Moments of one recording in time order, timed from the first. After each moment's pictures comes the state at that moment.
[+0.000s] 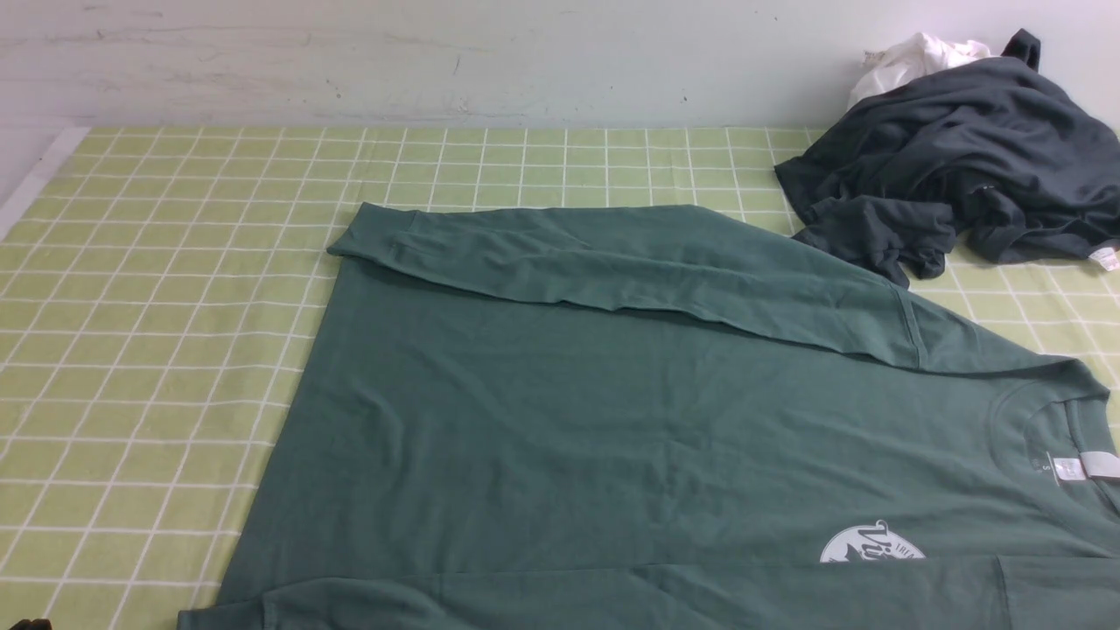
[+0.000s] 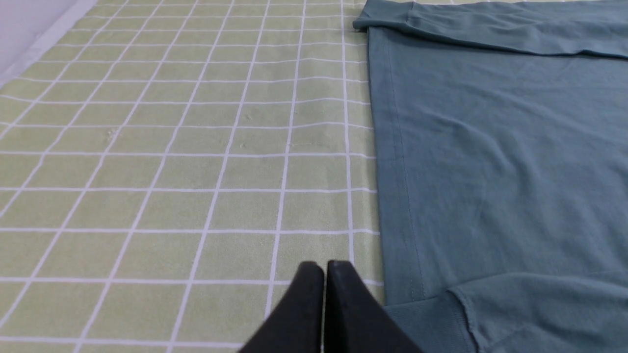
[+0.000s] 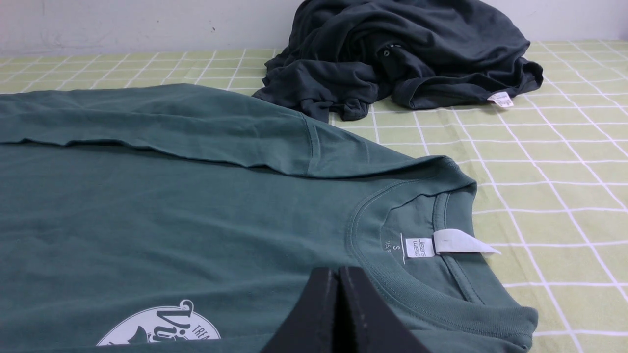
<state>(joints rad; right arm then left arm) -0.02 -0.01 0.02 -0.05 0.37 0.08 0.01 -0.01 0.03 -0.04 0.39 -0.01</state>
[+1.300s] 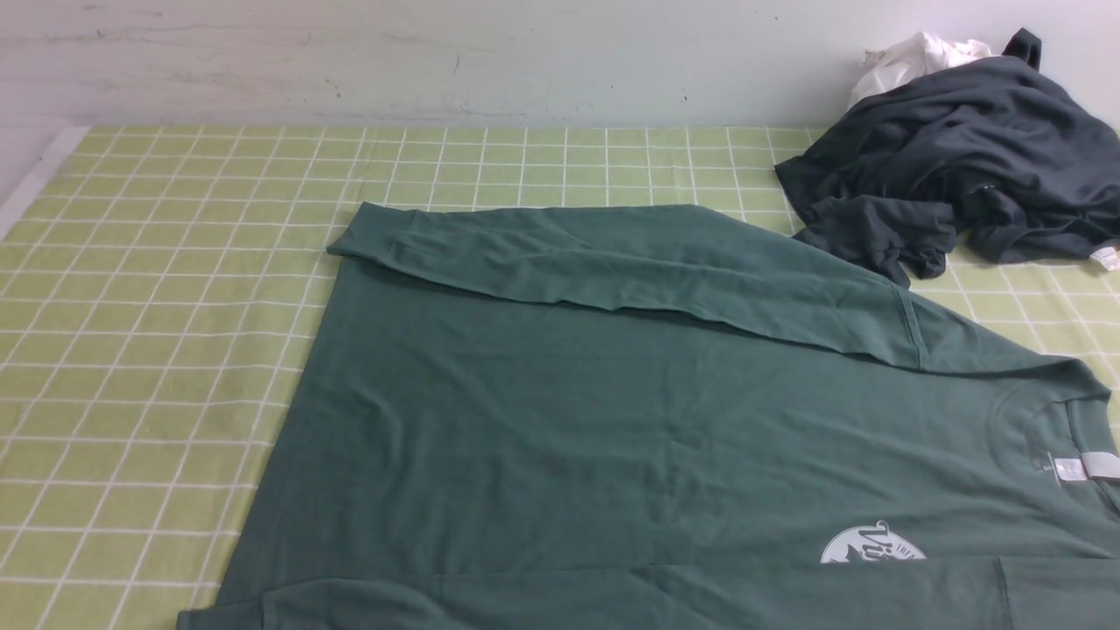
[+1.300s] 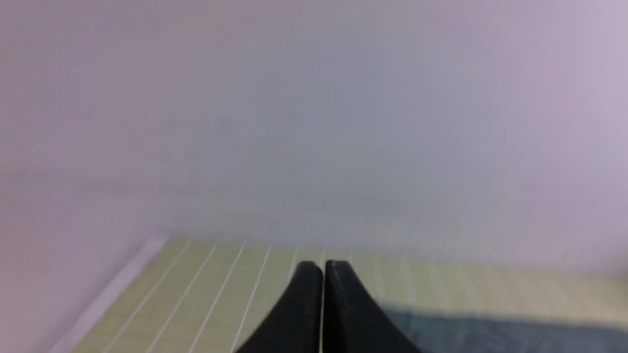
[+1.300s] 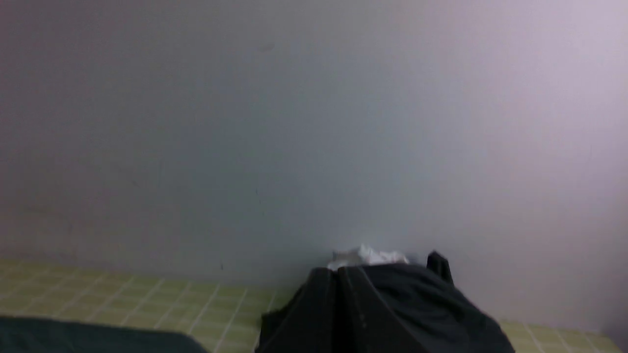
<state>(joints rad) 0.01 0.69 -0.57 -0.33 0.08 0.19 0.01 0.55 -0.52 0.48 0.22 -0.61</state>
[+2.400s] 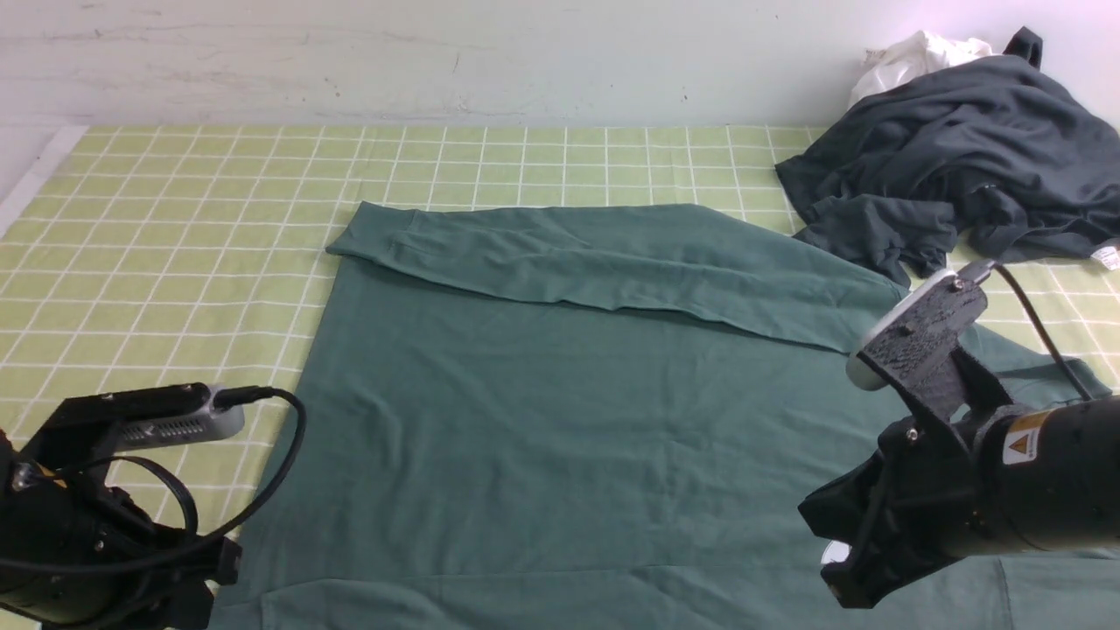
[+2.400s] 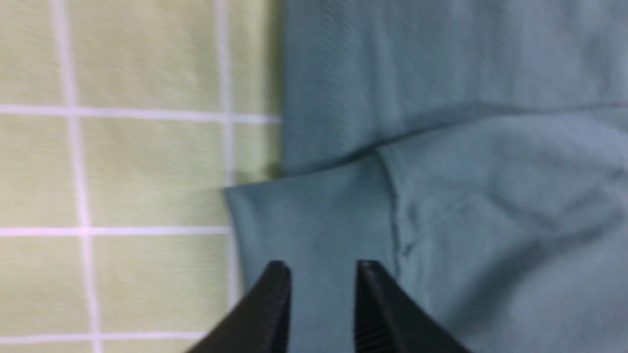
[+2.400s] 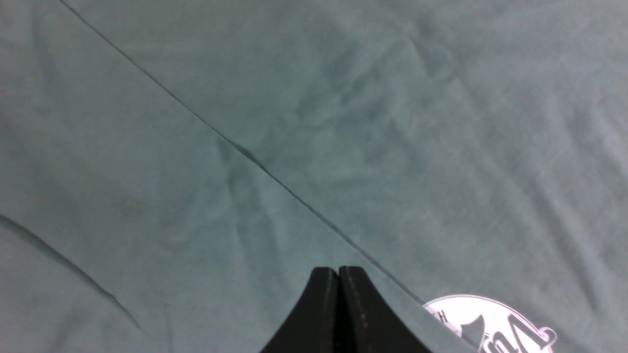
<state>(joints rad) 0.46 1.28 -0.71 0.40 0.59 -0.55 0.03 1.32 -0.62 -0.29 0.76 0.14</state>
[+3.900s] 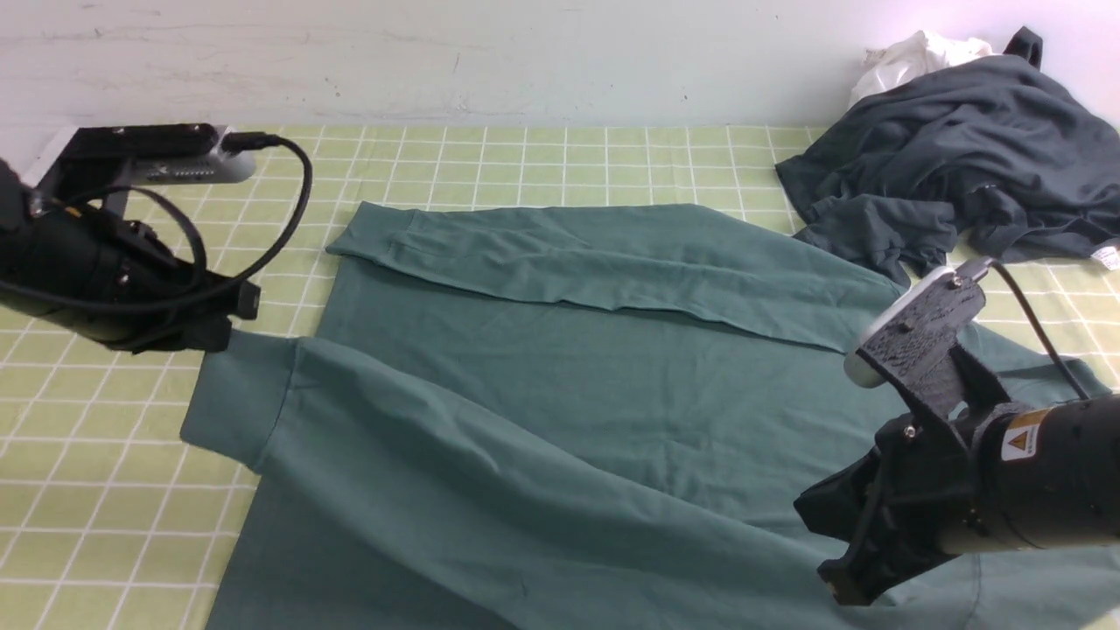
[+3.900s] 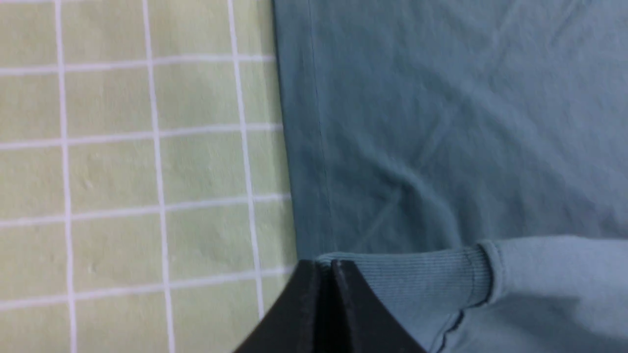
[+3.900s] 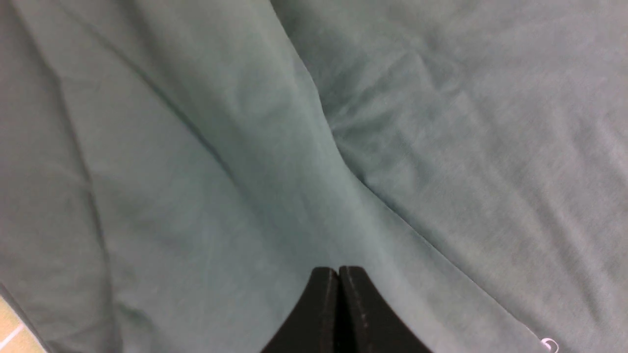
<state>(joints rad) 0.46 1.28 -0.71 0.42 0.58 -0.57 0.05 1.57 -1.12 -0.35 0.70 0.31</state>
